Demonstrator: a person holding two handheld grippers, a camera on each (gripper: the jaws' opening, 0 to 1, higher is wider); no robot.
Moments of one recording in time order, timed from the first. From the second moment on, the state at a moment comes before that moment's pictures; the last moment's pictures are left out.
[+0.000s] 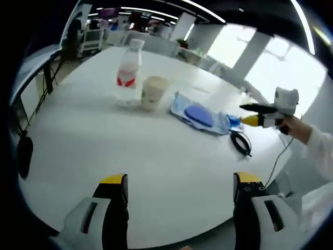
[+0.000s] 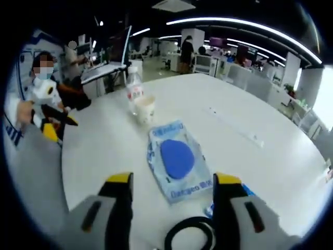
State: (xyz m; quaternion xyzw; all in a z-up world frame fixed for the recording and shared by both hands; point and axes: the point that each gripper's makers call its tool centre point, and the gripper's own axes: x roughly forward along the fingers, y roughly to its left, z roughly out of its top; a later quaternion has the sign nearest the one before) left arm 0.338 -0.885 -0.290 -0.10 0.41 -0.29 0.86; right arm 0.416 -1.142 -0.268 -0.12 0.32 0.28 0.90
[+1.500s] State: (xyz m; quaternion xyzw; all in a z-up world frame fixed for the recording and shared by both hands) left arm 0.449 -0.987 -0.308 0.02 0.39 -0.37 0.84; right arm 0.378 -1.186 -0.321 0.00 0.36 0.20 0.91
